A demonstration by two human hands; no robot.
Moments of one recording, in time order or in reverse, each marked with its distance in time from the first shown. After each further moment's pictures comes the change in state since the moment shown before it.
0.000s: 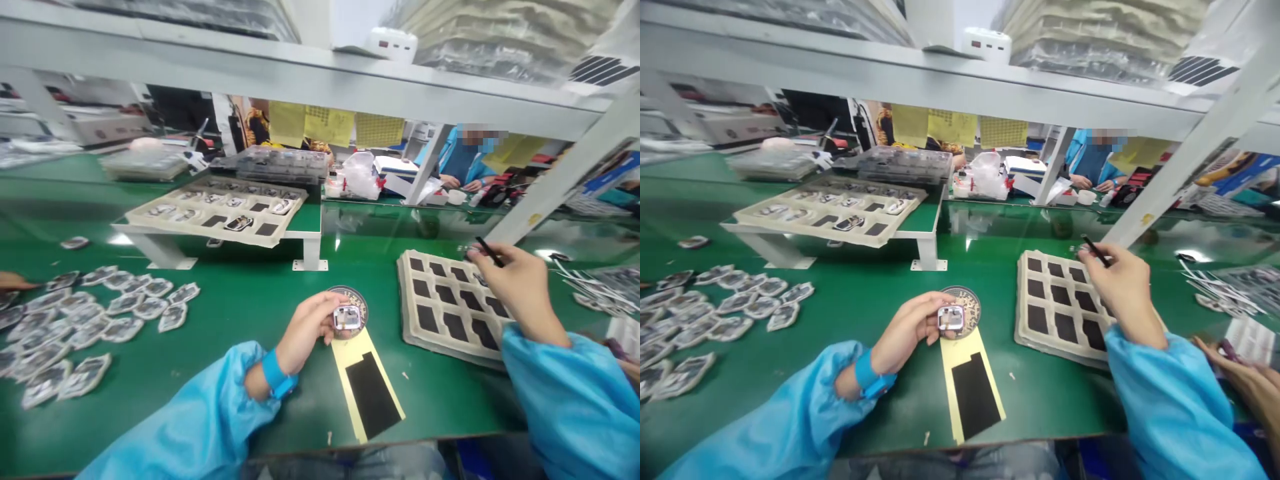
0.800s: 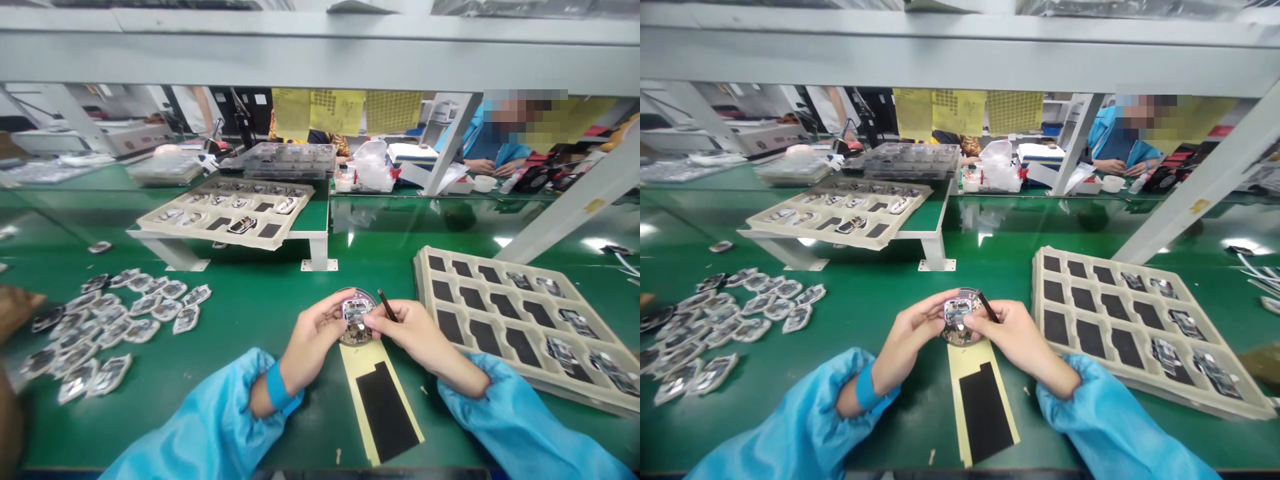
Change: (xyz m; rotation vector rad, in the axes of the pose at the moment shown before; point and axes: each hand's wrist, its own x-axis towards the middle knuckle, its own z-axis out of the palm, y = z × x) left_hand -0.005 0.000 -0.003 0.103 -0.025 0.237; right_hand -0.123 -0.110 0.087 0.807 -1.080 0.246
